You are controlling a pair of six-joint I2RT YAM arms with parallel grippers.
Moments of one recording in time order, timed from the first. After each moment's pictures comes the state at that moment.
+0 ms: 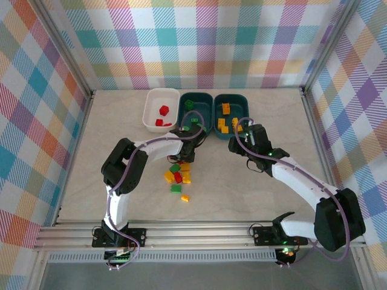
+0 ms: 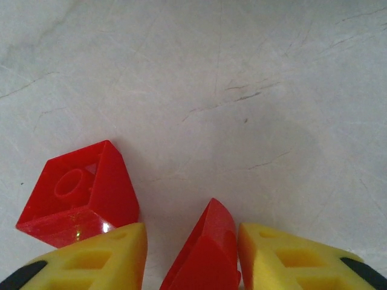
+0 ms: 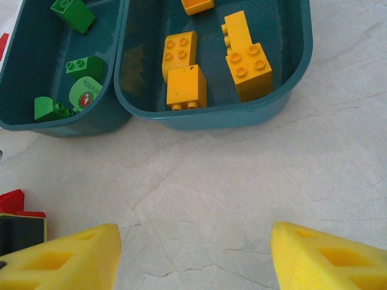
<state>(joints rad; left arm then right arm) -0.71 2.00 1.39 -0.74 -0.33 -0.53 0.45 1.25 0.78 -0.26 0.10 0.52</state>
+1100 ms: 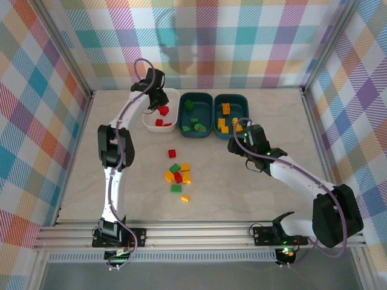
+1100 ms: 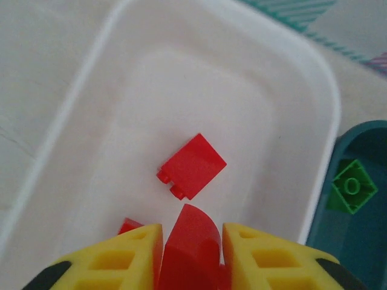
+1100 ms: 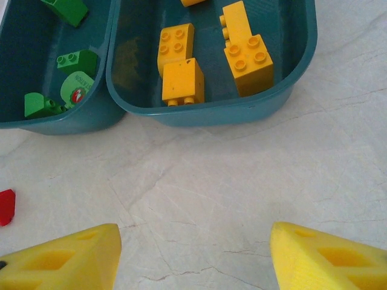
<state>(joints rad) -0.25 2.34 2.21 -0.86 -0.11 -0.60 0.45 1.28 0.77 -0.24 0.10 0.53</state>
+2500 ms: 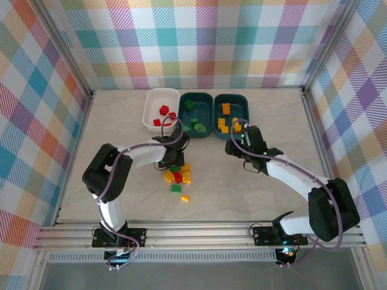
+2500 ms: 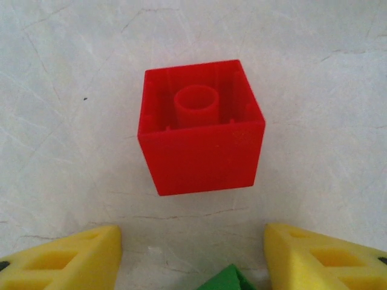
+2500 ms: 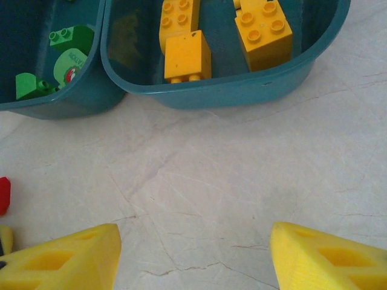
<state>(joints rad) -0.60 1.83 1.11 -0.57 -0.22 -0.68 0.47 1.33 0.76 -0.21 0.06 0.54</state>
